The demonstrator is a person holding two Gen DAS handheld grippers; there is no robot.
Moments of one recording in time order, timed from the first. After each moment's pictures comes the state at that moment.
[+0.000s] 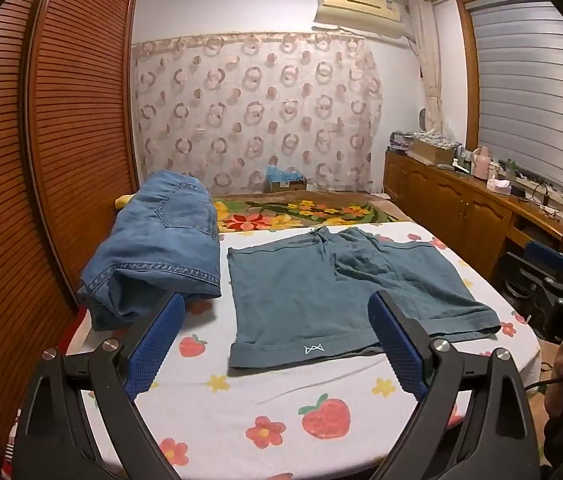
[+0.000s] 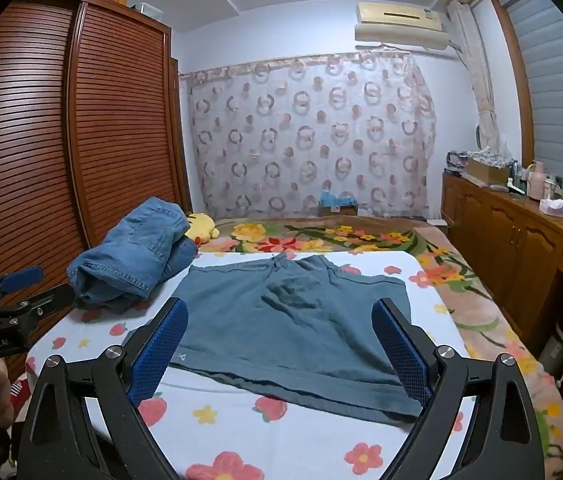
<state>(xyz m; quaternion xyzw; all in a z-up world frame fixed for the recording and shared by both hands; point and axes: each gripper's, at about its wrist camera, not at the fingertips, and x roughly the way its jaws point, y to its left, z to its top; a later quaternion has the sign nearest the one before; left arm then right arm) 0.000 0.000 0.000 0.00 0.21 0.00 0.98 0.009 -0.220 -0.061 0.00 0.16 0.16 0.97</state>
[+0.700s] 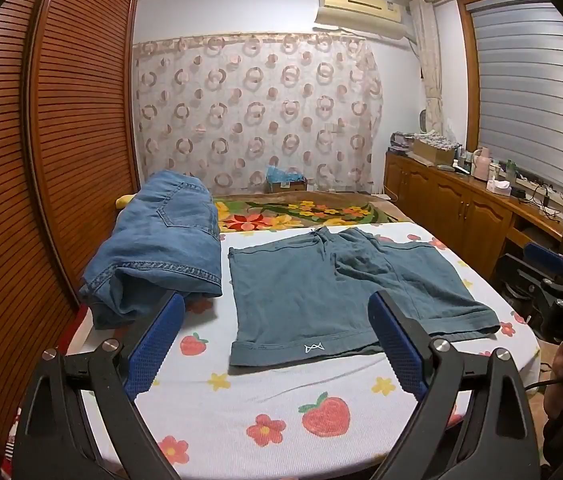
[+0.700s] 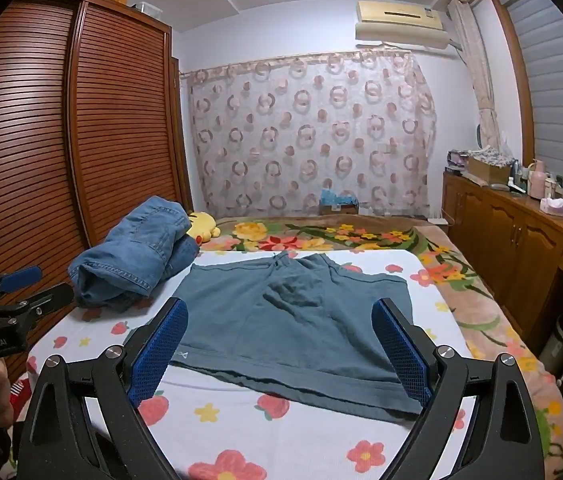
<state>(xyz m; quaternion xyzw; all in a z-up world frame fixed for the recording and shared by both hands) 0.000 0.000 0.000 0.00 0.21 0.00 0.98 0.009 -0.223 -0.064 0.01 0.17 0.16 0.97</state>
